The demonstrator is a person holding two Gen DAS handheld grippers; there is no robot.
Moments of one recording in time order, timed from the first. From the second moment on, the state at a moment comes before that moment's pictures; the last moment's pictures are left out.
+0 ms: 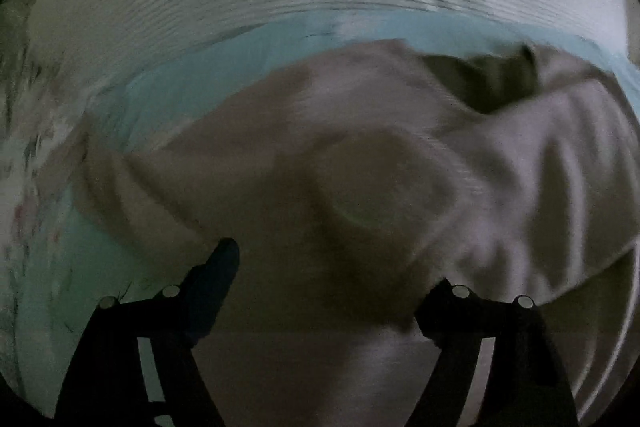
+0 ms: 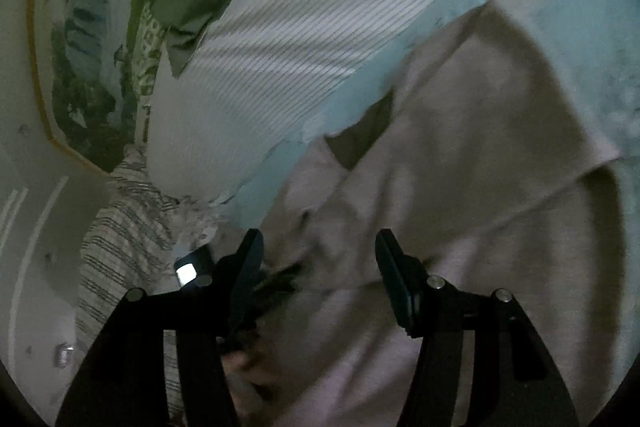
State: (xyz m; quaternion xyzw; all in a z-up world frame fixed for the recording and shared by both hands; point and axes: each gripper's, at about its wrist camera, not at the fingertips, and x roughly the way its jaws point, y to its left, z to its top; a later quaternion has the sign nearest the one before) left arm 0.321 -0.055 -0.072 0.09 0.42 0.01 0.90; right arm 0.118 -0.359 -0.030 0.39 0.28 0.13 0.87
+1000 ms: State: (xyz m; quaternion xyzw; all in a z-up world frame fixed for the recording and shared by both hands) left arm 0.325 0.025 -0.050 -0.02 0.35 -0.04 0.94; right arm 0.180 -0.487 -0.054 0.31 0.34 -0.05 0.89
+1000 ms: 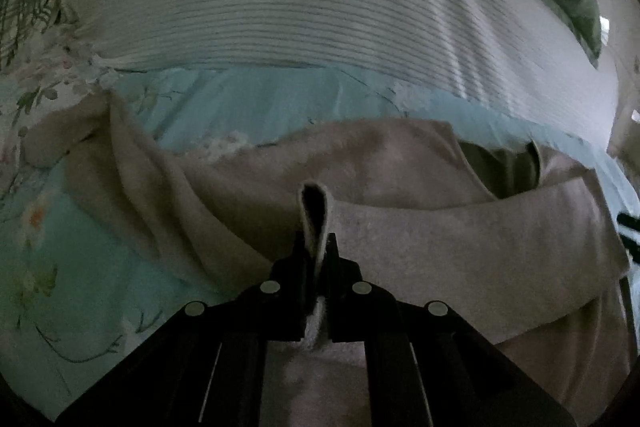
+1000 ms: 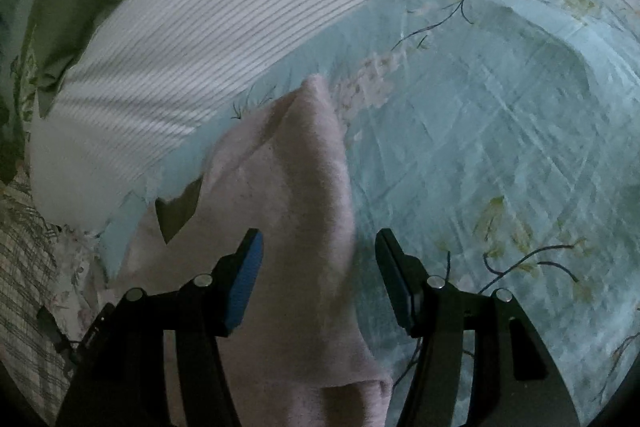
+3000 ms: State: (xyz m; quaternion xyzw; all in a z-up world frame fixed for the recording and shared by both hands) left arm 0.510 0.270 -0.045 -0.20 0.43 0.17 0.86; right arm 0.102 -0.292 -0.074 0.20 0.44 0.10 0.87
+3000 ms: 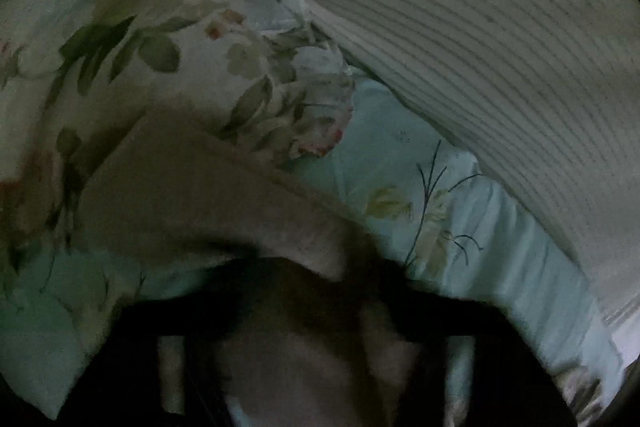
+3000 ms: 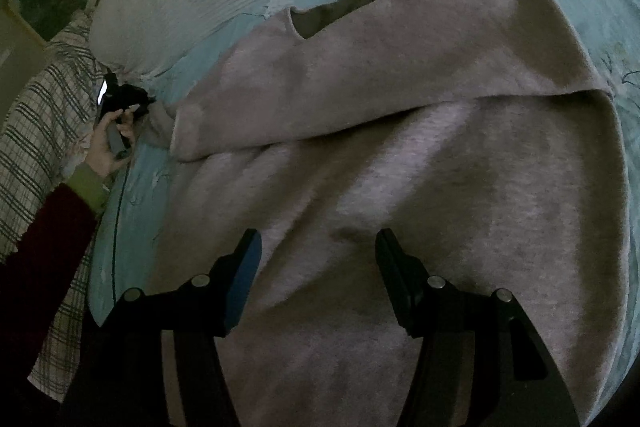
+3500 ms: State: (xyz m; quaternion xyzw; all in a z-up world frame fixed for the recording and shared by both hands) left arm 0.390 0.106 0.028 -0.10 0.33 -0.06 0.94; right arm 0.064 -0.310 -0.044 0.24 0.38 0.10 0.88
